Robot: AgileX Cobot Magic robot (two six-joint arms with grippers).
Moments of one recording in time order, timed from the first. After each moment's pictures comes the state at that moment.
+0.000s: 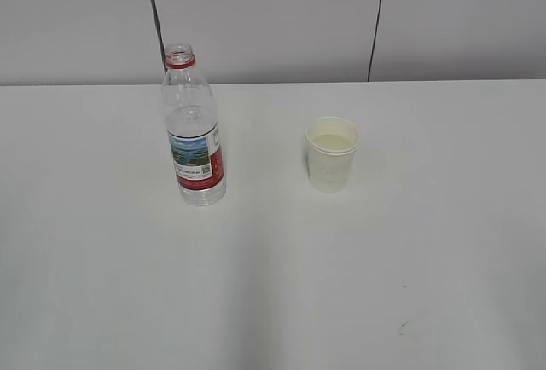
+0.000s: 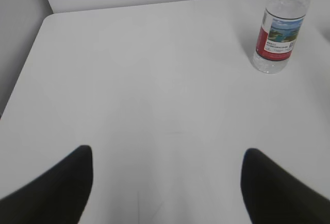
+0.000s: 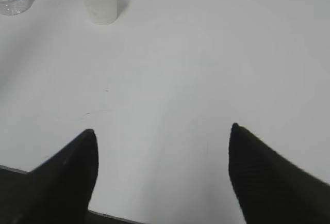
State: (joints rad) left arm -0.01 -0.01 -0.54 0.03 1.08 0.09; right arm 0.03 -0.02 -0.42 0.09 1.05 -0.18
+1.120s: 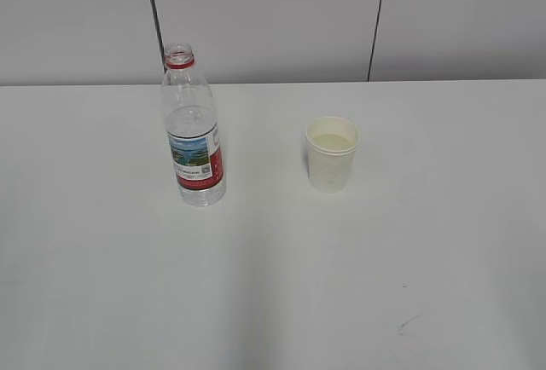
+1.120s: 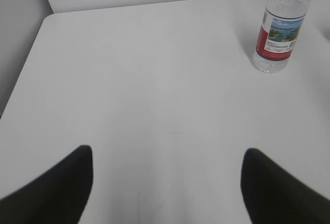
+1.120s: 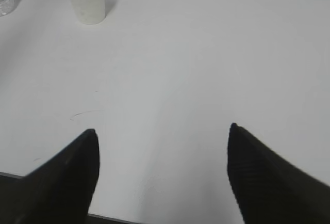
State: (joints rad) left arm -0.01 -0.01 -0.54 0.03 1.08 0.09; right arm 0.03 -0.02 -0.42 0.05 1.05 -0.14
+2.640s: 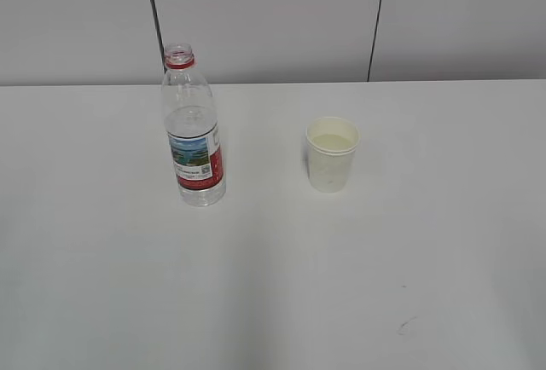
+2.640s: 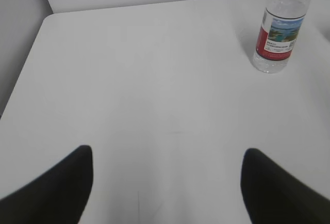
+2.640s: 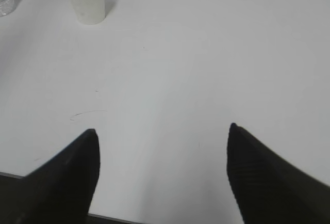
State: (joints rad) left arm -0.01 -0.01 -0.54 0.03 1.08 0.09; right arm 0.03 -0.02 -0.42 0.05 1.05 -0.14
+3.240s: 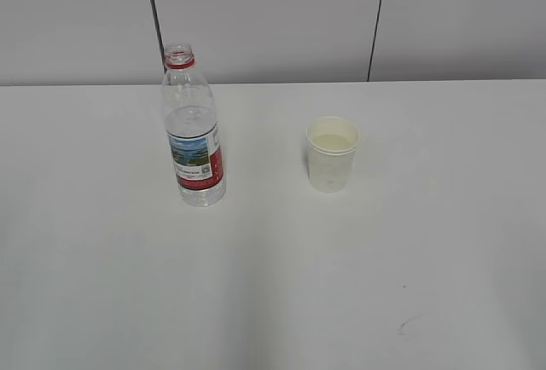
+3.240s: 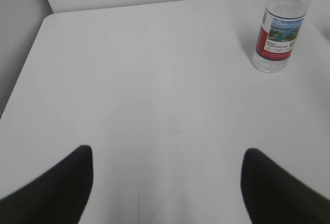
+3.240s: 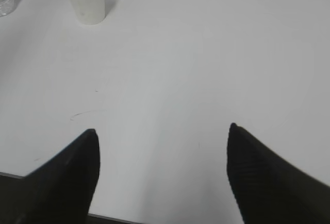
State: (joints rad) left arm -0.01 -0.01 -0.54 0.03 1.08 0.09; right arm 0.03 -0.02 -0.42 0.05 1.05 -0.14
